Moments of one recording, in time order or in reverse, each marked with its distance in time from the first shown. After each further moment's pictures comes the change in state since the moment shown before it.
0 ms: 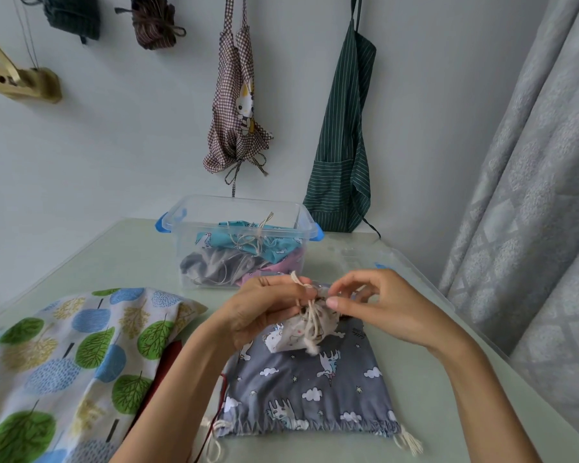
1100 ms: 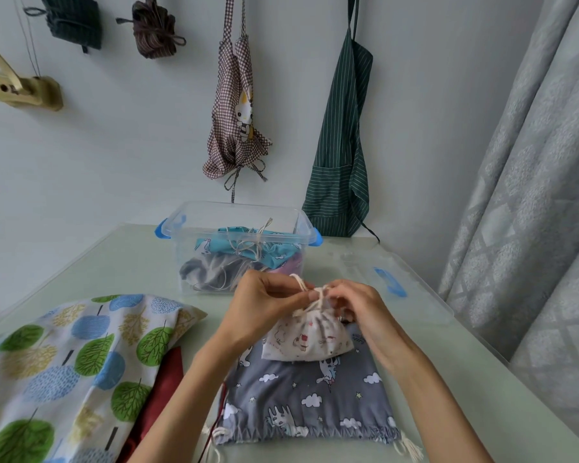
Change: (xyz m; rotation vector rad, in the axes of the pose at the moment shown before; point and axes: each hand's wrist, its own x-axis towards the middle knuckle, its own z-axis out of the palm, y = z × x) left_hand 0.005 -0.010 0.000 0.403 0.121 0.518; right_hand 0.025 0.018 0.038 0.551 0.151 0.199
